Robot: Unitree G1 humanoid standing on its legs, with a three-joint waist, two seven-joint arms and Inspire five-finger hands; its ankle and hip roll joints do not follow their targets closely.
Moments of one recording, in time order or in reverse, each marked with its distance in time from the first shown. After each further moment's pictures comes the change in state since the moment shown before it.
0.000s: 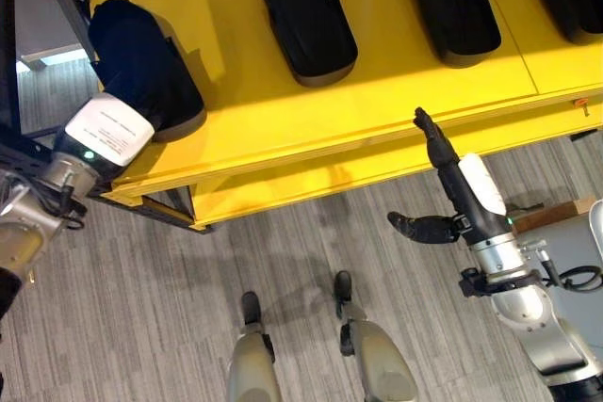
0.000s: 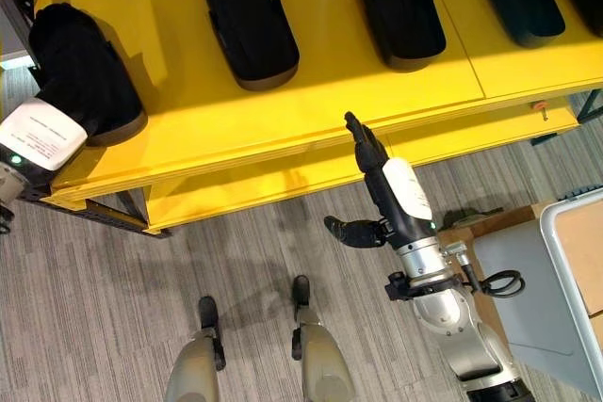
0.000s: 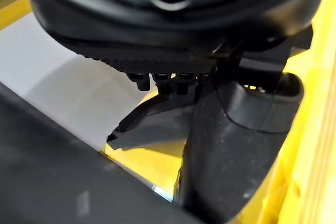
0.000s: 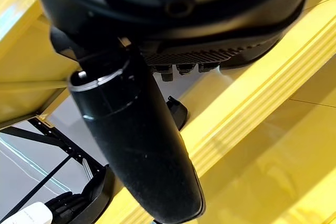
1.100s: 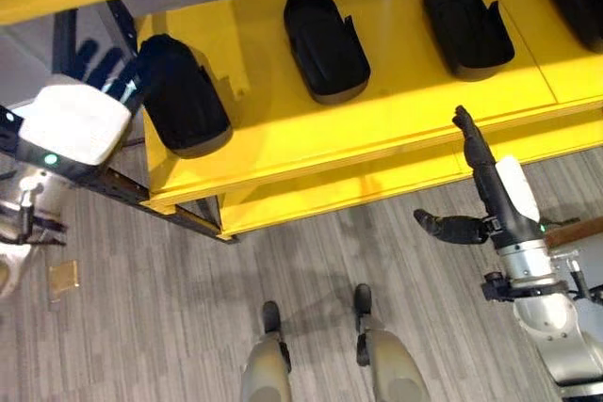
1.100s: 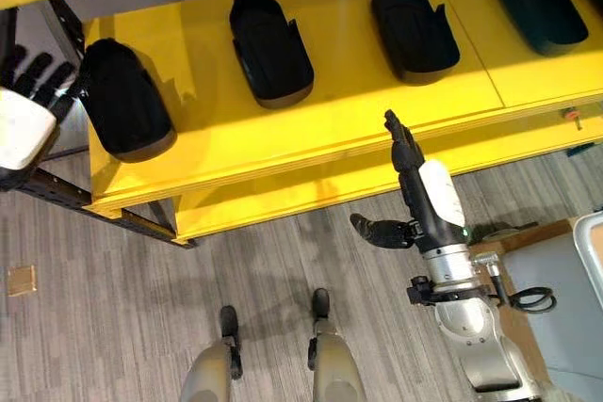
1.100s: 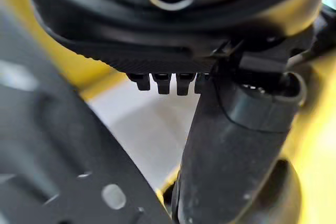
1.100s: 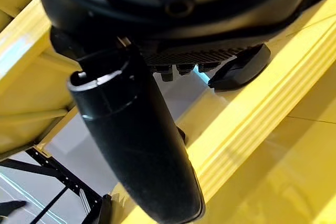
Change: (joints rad) left arm 0.499 -0.200 0.701 -0.365 -0.129 -0.032 0.050; right arm 0.097 0.023 -0.141 -0.005 0.008 0.007 0.001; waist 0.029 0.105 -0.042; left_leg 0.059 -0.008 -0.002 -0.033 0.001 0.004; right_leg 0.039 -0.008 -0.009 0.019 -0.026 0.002
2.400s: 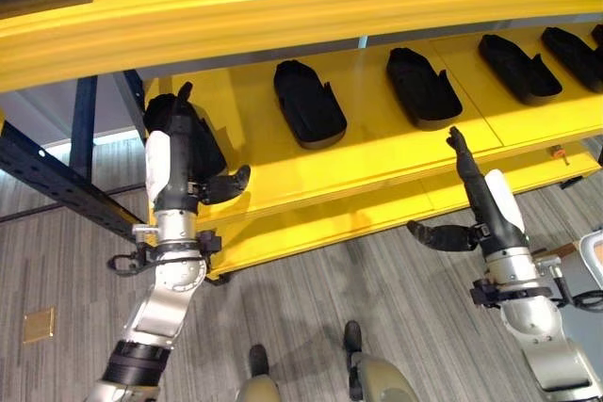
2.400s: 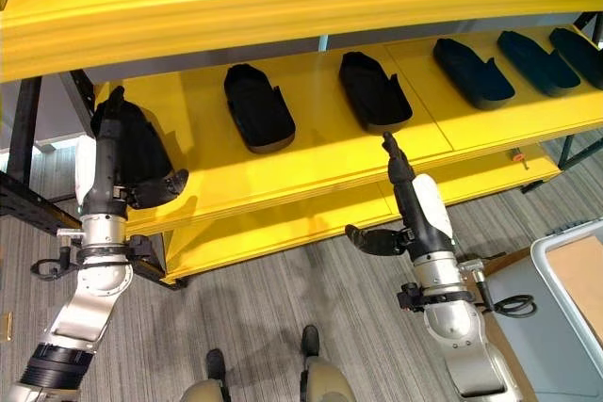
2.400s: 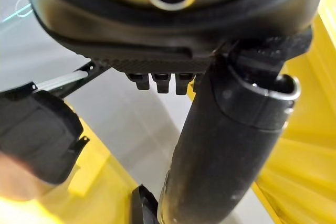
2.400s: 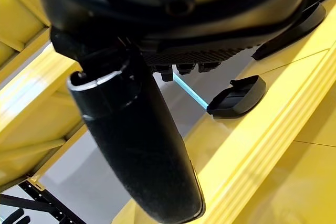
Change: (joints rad) left arm -0.118 -0.612 -0.212 -0.150 -0.771 0.017 -0.078; right arm 0.000 0.072 0.051 0.001 0.029 0.103 0.029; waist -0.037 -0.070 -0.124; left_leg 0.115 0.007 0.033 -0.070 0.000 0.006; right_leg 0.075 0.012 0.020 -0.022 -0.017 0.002
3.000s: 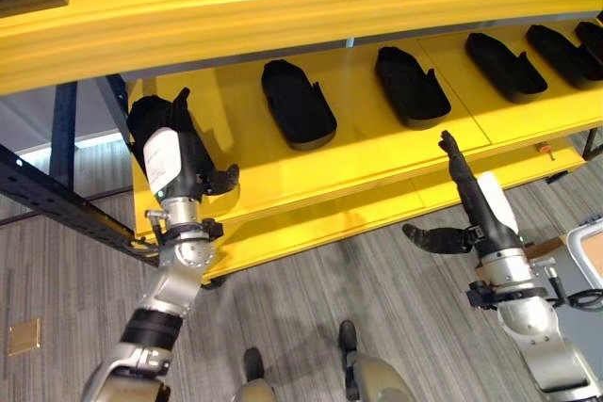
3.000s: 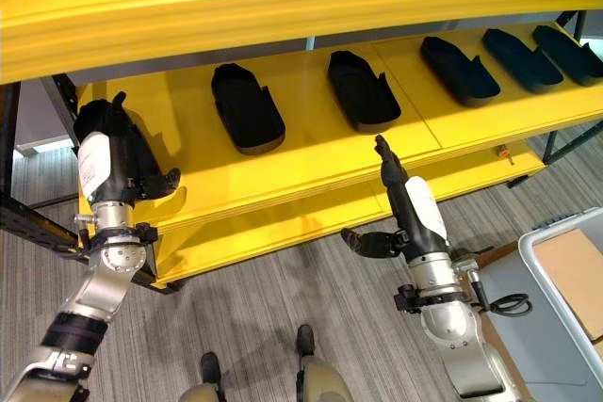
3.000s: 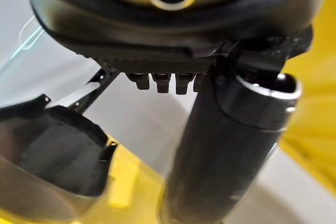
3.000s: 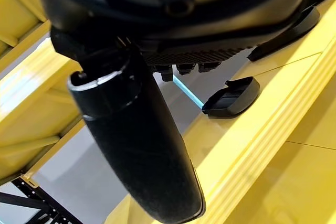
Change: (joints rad) left arm -0.188 0.017 -0.052 0.299 0.202 0.112 0.104; right arm -0.001 -0.016 0.016 0.000 0.000 -0.004 0.000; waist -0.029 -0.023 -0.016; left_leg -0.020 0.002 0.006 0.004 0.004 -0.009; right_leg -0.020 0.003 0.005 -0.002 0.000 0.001
